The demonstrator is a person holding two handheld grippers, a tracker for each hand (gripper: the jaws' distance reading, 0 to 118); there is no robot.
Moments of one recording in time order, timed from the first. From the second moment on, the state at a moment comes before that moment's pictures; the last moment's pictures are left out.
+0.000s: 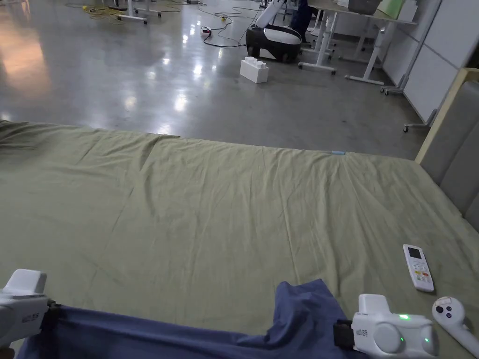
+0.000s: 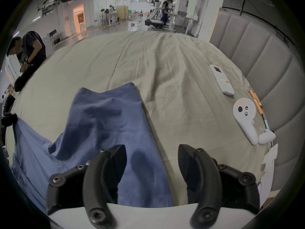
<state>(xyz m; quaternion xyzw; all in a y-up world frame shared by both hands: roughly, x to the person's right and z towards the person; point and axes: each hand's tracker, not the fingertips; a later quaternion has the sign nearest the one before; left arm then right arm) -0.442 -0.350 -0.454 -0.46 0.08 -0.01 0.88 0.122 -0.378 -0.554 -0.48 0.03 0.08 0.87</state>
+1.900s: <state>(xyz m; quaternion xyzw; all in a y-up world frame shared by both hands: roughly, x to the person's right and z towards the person) -0.440 -0.332 -0.178 -0.45 0.05 0.06 0.89 0.162 -0.332 -0.258 -0.47 0.05 0.13 0.87</state>
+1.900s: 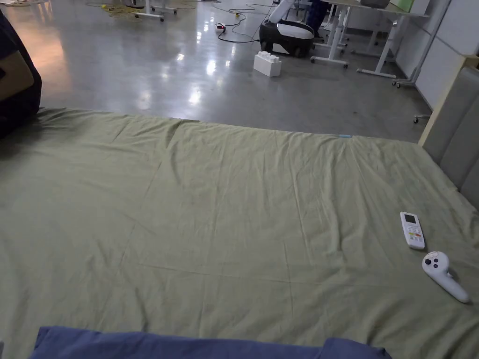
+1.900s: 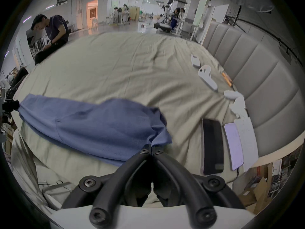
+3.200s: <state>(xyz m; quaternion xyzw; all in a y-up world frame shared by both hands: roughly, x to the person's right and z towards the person) -0.343 -0.243 -0.244 -0.14 0.12 -0.01 0.98 0.047 -0.234 -0.294 -0.06 0.01 0.04 1.00</state>
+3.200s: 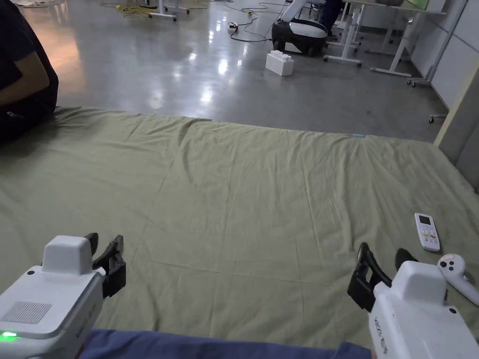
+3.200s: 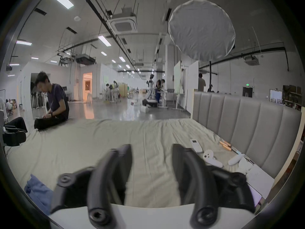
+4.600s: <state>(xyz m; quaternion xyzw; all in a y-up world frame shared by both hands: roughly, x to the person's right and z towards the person) -0.563 -0.405 -0.214 -0.41 -0.08 0.39 0.82 0.020 -0.278 -0.299 -0.16 0.03 0.06 0.98</state>
